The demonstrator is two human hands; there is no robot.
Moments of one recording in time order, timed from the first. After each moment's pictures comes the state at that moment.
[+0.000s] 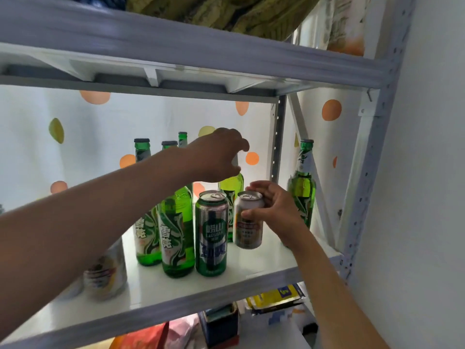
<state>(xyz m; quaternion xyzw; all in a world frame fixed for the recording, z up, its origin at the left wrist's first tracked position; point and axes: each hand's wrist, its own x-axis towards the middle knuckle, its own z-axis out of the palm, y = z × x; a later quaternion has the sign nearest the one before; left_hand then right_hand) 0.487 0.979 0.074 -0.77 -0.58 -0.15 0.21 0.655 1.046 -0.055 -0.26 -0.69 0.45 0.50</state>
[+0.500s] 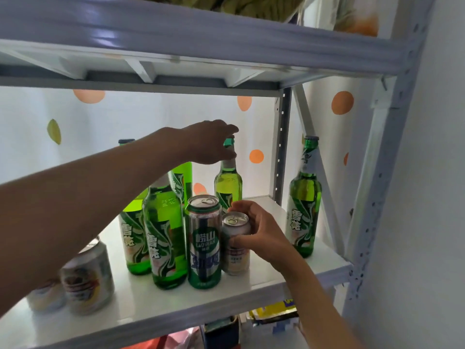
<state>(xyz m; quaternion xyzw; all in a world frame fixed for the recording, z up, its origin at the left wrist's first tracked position) 0.478 1.029 0.096 -0.71 -0.67 -0.10 0.18 0.642 1.059 -0.092 -0.22 -0.74 0.51 0.40</state>
